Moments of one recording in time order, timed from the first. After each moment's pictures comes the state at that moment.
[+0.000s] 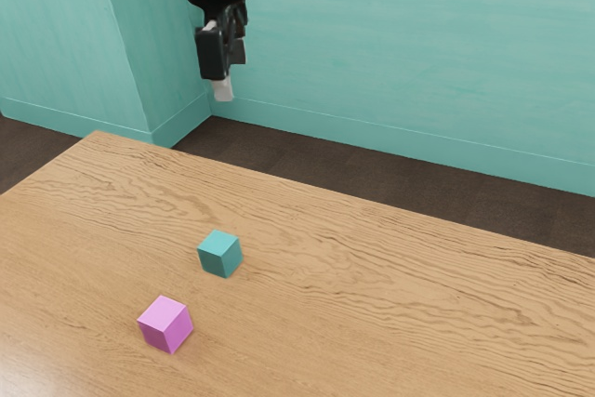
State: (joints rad) arm -0.32 0.04 -0.05 -1.25 0.08 1.31 0.81
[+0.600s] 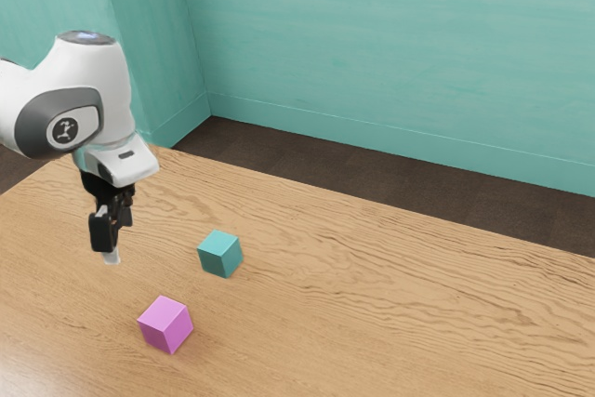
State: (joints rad) arm -0.01 -0.43 -0.04 -2.36 0.09 1.79 0.96
